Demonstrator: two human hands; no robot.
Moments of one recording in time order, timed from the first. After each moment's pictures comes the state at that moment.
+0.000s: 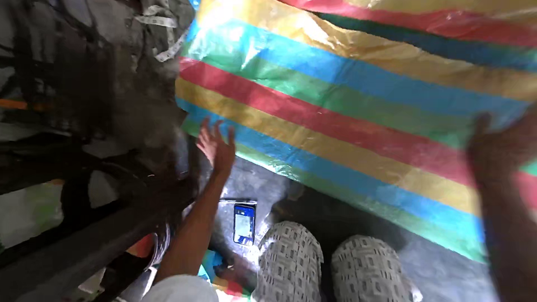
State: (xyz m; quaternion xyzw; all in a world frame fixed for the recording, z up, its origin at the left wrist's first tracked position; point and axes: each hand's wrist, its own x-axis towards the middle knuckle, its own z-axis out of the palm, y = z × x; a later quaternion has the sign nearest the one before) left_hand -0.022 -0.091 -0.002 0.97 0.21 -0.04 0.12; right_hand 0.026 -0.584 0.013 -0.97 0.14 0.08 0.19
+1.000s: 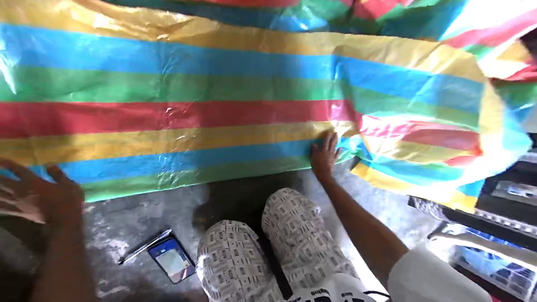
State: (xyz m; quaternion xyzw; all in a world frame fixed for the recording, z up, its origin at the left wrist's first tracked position) left_hand 0.011 -0.118 0.012 0.96 0.22 -0.16 0.07; right_hand -0.187 -0.657 -0.076 -0.94 0.30 0.10 0.09
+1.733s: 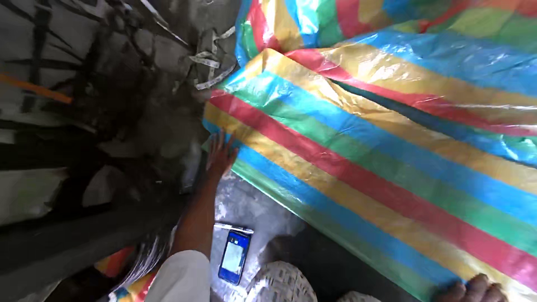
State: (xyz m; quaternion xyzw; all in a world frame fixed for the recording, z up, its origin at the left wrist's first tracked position) left_hand -0.007 0.012 -0.086 1.00 0.07 -0.04 0.06; right_hand -0.190 -0.676 -0.114 -0.96 0.28 0.01 0.04
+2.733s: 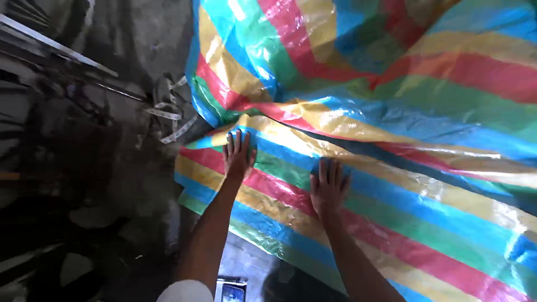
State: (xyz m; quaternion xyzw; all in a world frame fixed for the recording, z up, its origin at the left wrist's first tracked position) left_hand 0.182 -0.102 -0.081 0.99 0.04 -0.04 0.08; right_hand 0.122 -0.390 -0.088 -0.98 0.02 0.02 0.18
